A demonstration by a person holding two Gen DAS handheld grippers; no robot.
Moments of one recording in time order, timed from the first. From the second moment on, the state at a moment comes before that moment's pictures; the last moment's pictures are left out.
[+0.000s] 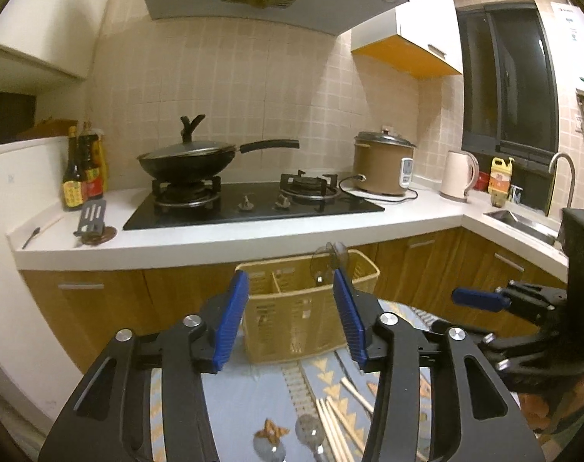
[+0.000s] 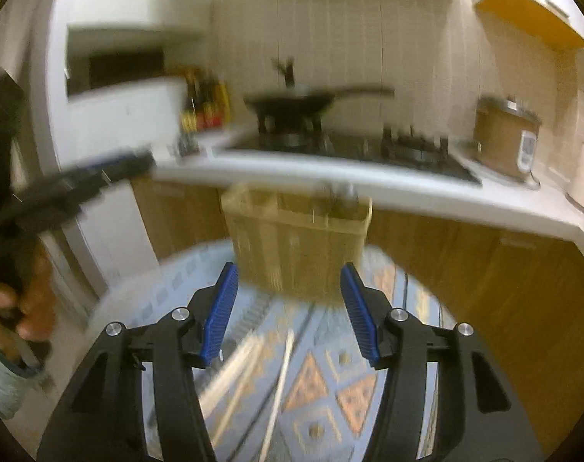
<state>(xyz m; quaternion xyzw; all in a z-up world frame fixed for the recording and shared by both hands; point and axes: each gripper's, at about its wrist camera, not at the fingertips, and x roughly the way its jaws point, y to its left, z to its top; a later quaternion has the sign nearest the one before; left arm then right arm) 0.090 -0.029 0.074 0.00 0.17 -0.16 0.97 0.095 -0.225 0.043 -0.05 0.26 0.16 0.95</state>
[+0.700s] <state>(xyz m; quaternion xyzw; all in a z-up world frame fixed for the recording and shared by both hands) 0.144 0.023 -0.091 -0.09 0.53 -0.21 0.81 0.153 -0.226 -0.080 0.03 0.55 0.16 0.82</state>
